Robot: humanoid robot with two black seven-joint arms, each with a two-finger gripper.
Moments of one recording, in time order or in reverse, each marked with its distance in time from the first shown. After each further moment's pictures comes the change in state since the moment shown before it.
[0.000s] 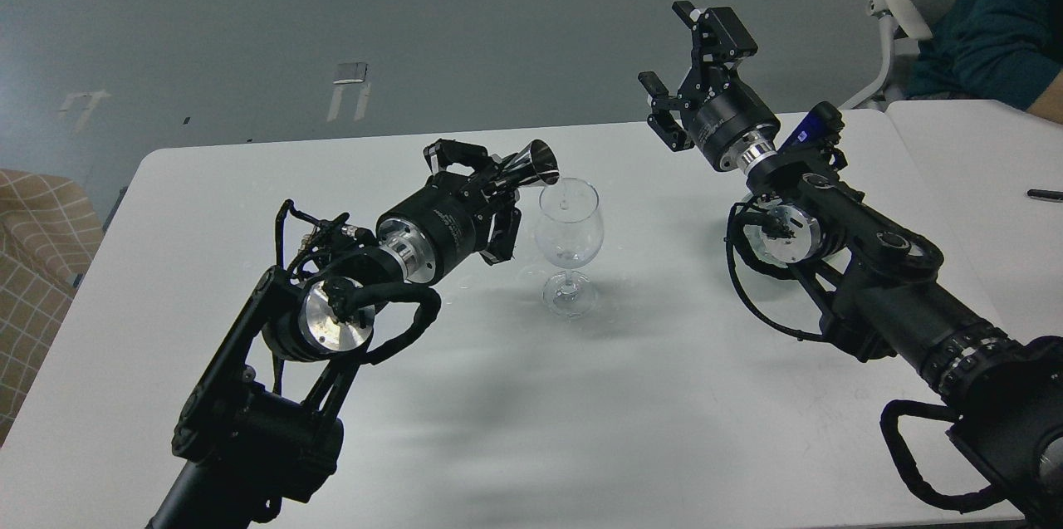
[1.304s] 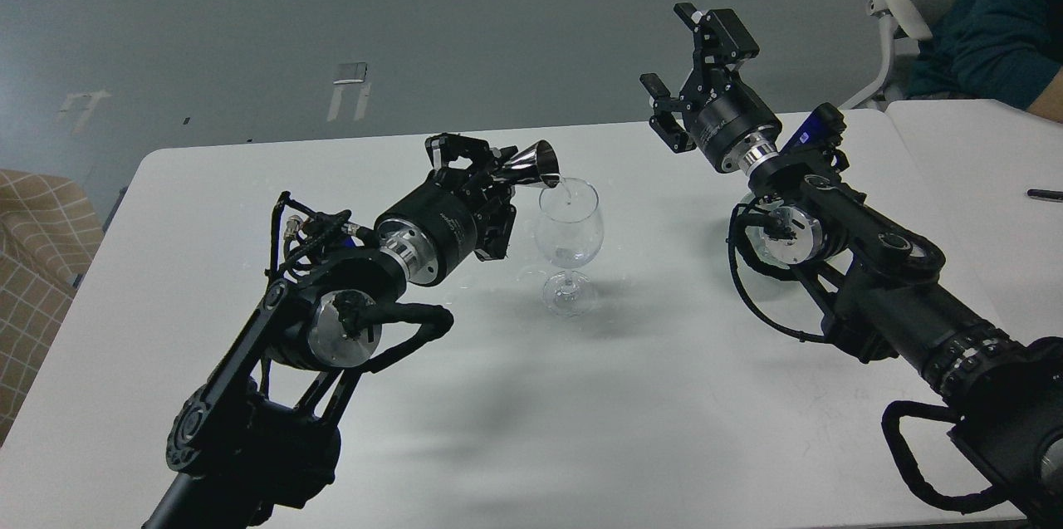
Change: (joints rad) left arm 0.006 0.024 0.051 -0.073 0.142 0.019 0.000; right arm -0.003 -0.003 0.000 -0.002 -0.002 0.002 0.000
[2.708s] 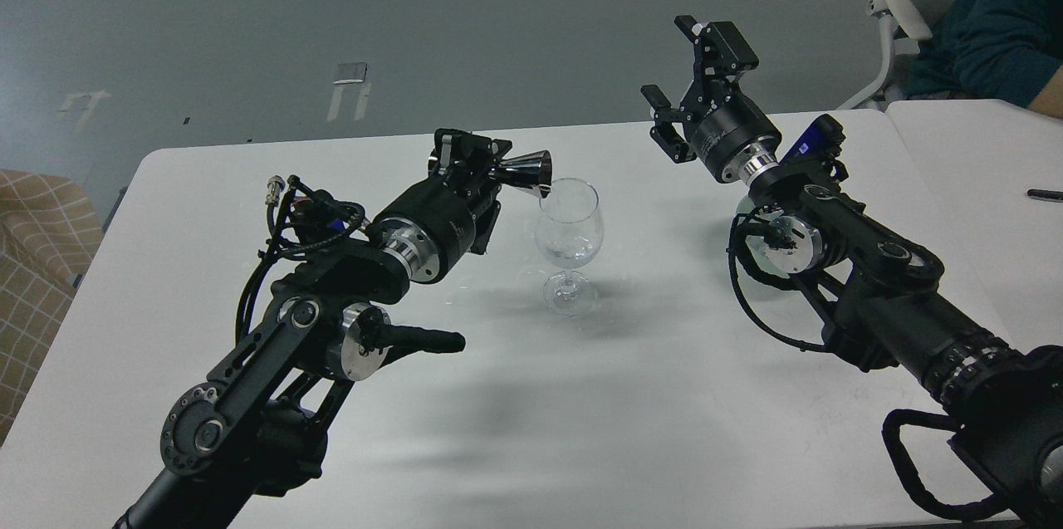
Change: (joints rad) left arm -0.046 0.082 0.121 -0.018 0.266 -0.003 0.000; right arm -0.021 0.002 0.000 0.002 0.000 0.002 0.000
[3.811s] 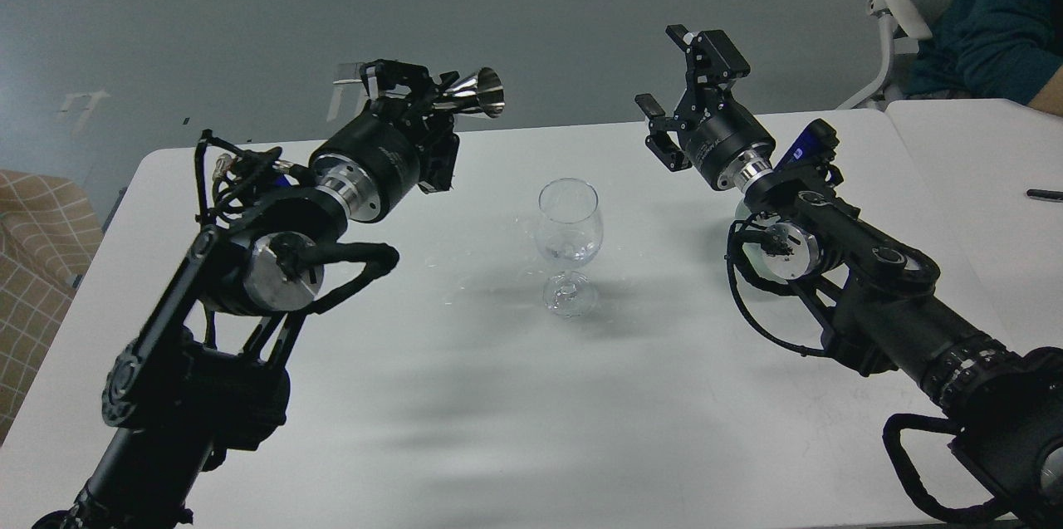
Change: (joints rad) left arm -0.063 0.020 -0.242 0.002 -0.350 0.037 -0.001; right arm -0.003 0.000 -0.031 -0.001 0.000 0.001 0.000
